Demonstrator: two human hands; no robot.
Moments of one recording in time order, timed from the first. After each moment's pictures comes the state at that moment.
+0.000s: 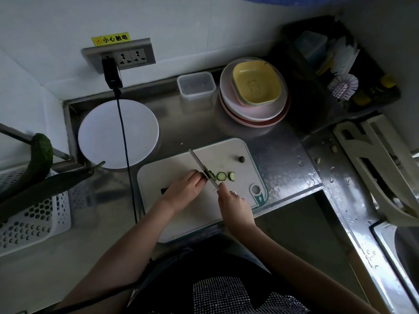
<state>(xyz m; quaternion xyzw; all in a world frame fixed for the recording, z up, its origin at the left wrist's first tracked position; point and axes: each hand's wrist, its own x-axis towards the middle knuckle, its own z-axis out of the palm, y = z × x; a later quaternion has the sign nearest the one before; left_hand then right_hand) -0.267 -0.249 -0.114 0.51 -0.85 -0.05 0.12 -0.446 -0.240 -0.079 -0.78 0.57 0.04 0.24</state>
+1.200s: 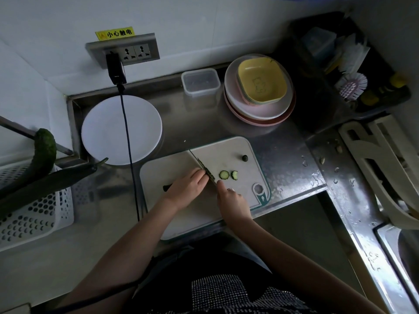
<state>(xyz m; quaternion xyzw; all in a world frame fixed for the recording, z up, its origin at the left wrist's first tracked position) -0.268 -0.251 -0.126 0.53 -0.84 -0.05 0.13 -0.437 -0.248 -0.089 -0.78 0.56 0.10 0.25</state>
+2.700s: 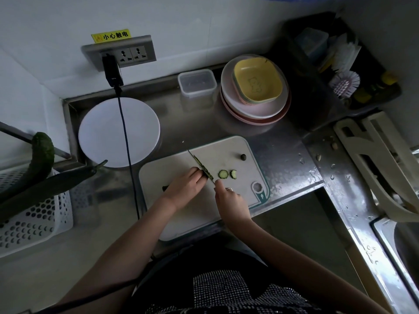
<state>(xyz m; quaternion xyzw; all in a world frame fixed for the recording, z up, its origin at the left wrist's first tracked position) -0.262 -0.254 -0.124 0.50 -0.85 -0.06 0.13 -0.432 -0.241 -0.089 -0.79 0.57 0.07 0.22</state>
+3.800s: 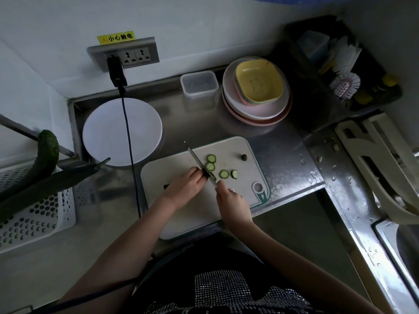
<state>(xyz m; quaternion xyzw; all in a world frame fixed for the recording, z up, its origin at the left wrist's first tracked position) -0.260 -0.250 -0.121 0.50 -0.85 -0.06 0.12 -0.435 -0.236 -0.076 -0.78 0.57 0.01 0.26</state>
